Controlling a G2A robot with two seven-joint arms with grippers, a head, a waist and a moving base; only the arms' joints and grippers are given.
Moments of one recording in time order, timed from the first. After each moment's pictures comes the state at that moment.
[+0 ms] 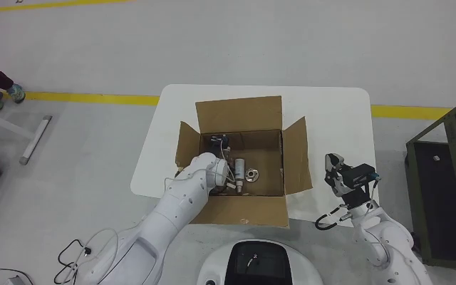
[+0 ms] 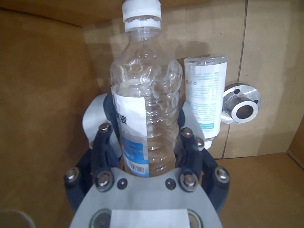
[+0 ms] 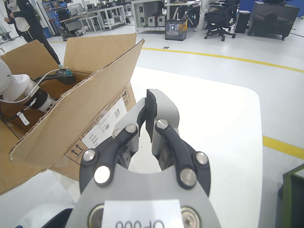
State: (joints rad) left arm 0.59 -1.57 -0.76 -0.72 0.90 0.28 -0.78; right arm -1.57 -1.18 1.61 -1.75 -1.27 -0.35 -0.13
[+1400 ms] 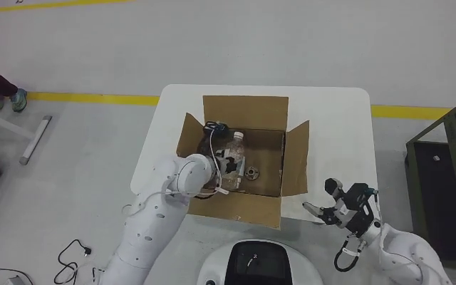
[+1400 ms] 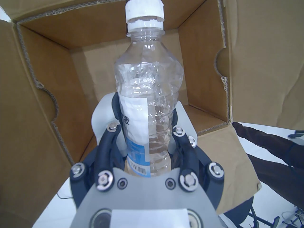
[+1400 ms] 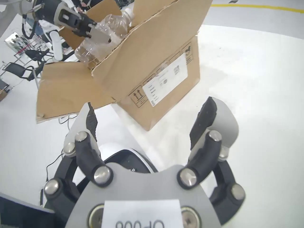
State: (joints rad) left arm 0.95 -1.42 -1.13 -1.66 0.98 0.13 -1.15; right arm -1.71 -1.14 1.72 -1.84 -0.90 -0.77 0.28
